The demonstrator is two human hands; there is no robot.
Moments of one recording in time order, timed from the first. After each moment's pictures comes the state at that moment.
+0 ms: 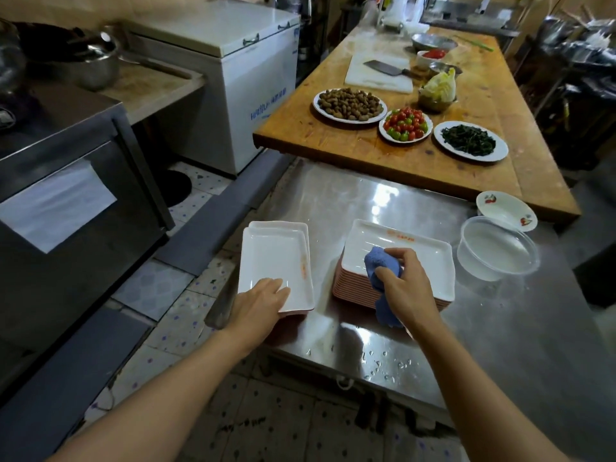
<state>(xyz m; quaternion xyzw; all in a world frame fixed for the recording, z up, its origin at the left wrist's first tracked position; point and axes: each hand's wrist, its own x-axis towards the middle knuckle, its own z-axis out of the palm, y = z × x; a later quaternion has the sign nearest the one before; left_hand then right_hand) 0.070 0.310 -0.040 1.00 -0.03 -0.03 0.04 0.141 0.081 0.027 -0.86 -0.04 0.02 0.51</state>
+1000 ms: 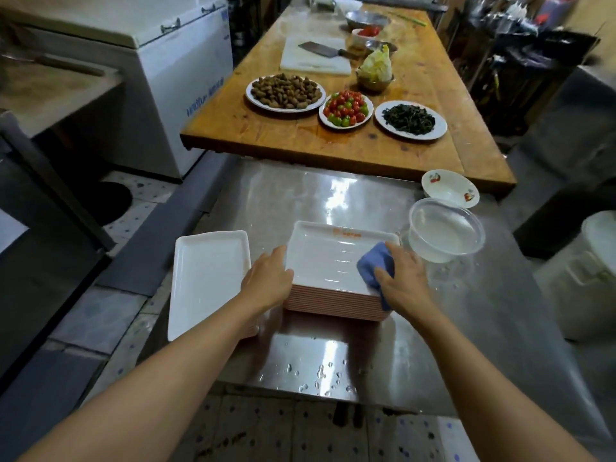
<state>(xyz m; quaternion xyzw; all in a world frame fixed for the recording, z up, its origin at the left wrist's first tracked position) 0.189 0.225 -0.017 0.94 0.10 -0.09 0.32 0.201 -0.002 -0.006 -0.95 0.03 0.01 0.31</state>
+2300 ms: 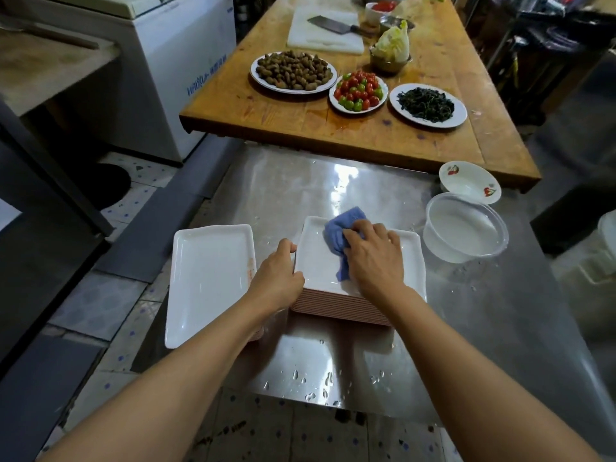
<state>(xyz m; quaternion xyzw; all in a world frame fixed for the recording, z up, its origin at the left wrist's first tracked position) 0.197 0.226 -0.023 0.91 0.10 -0.11 0.38 0.247 0.059 -0.024 -0.98 -0.17 -0.05 -0.02</state>
